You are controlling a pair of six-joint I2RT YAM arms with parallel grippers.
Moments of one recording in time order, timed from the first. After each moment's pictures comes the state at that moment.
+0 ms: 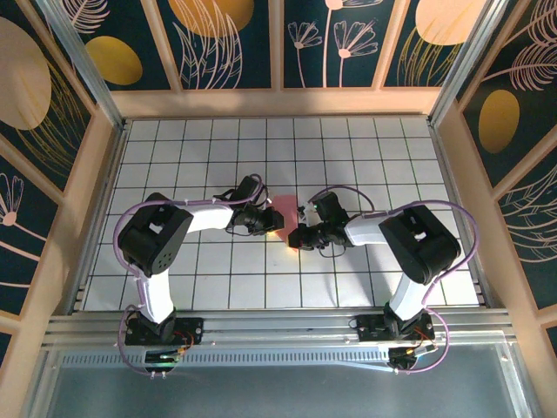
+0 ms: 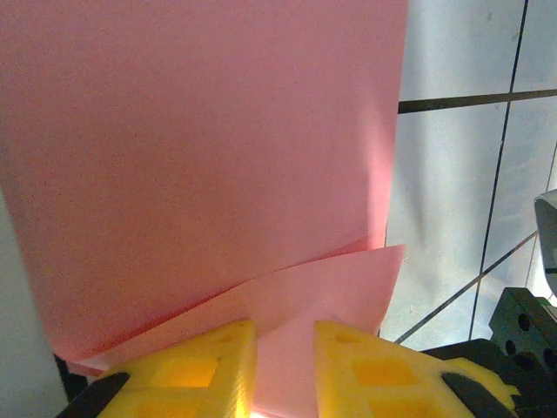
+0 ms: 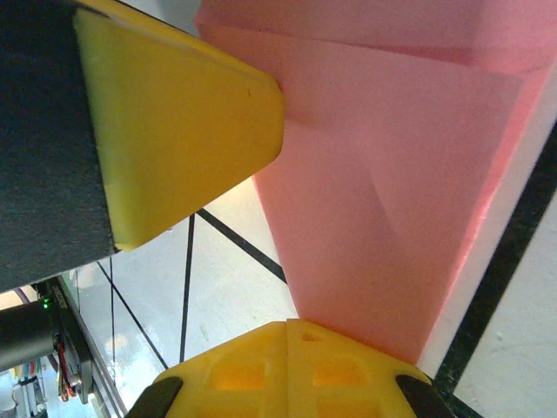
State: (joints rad) left arm -0.61 1.90 1.00 -0.10 0.47 -0.79; right arm 0.61 1.73 0.68 0.11 -0.65 0.60
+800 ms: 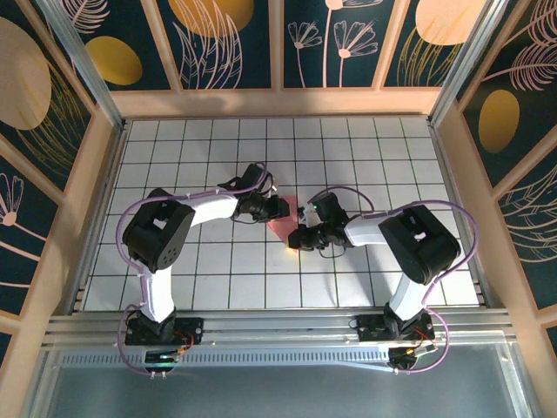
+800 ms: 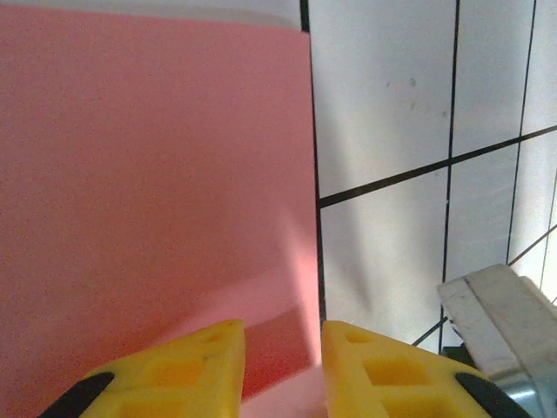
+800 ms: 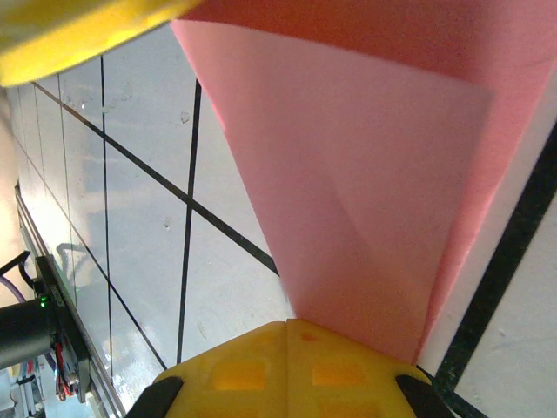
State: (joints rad) left arm -0.61 1.95 1.15 -0.18 0.44 -0.74; right arm 0.61 1.73 0.68 0.11 -0.64 0.60
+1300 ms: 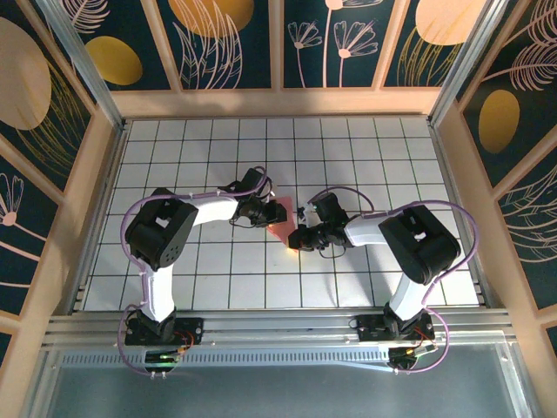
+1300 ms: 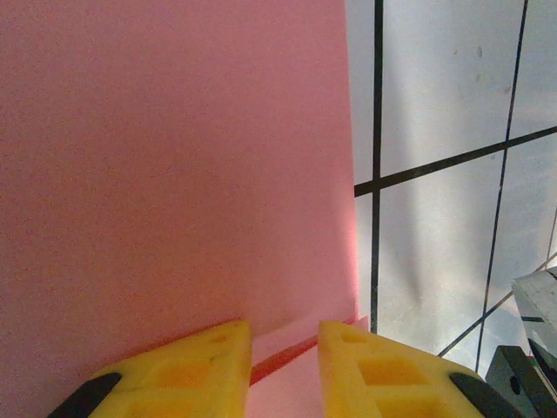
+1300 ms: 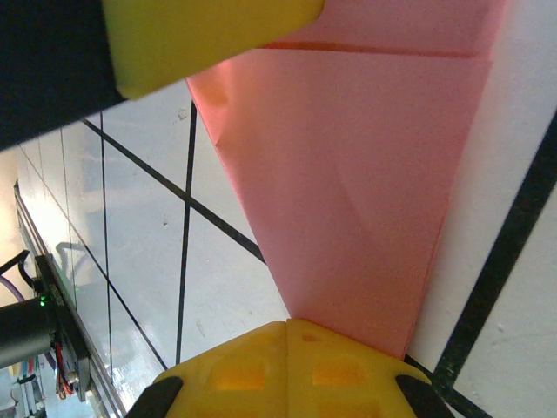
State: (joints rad) left arm -0.61 1.97 1.13 -0.18 0.44 -0.73; right arm 0.61 1.73 0.68 0.11 -0.64 0.60
